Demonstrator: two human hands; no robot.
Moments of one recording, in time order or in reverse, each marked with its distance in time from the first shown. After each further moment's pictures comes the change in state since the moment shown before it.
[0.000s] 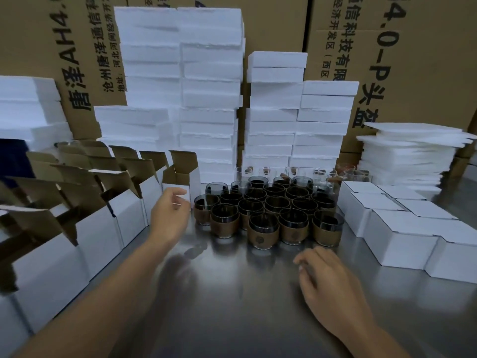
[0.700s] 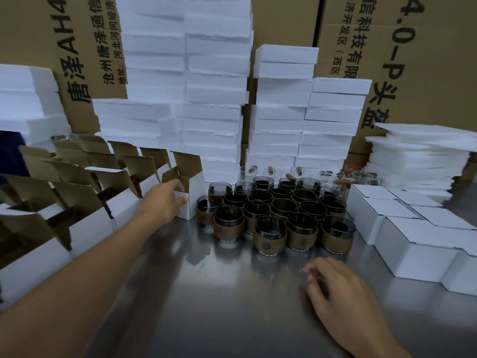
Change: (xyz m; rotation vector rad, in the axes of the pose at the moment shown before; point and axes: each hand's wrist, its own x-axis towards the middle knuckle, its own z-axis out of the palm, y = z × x) left_hand 0.076 -0.023 -0.013 0.630 -0.203 0.124; right_hand 0.005 0.003 0.004 0.039 -0.045 0.055
